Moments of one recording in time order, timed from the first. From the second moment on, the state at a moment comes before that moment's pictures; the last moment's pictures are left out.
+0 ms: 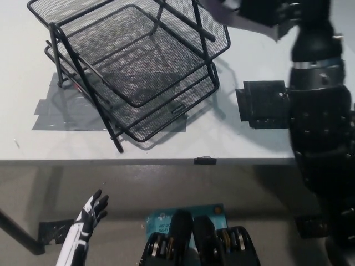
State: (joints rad) left_arm 0.16 0.14 -0.03 -0.06 0.02 -0.21 -0.09; right_arm -0.90 -0.14 0.22 -0.11 -0.50 0.03 -0.23
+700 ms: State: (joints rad) left_arm 0.17 0.14 -0.04 -0.06 0.02 -0.22 -0.09; right_arm -0.92 -0.23 0.46 0.20 -0.92 -0.15 -0.38
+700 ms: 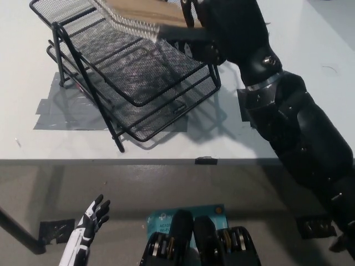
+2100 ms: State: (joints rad) left_arm 0.16 0.14 -0.04 -0.06 0.00 -0.24 -0.10; right_arm -0.95 -0.35 0.63 0.38 -1.29 -0.37 -0.54
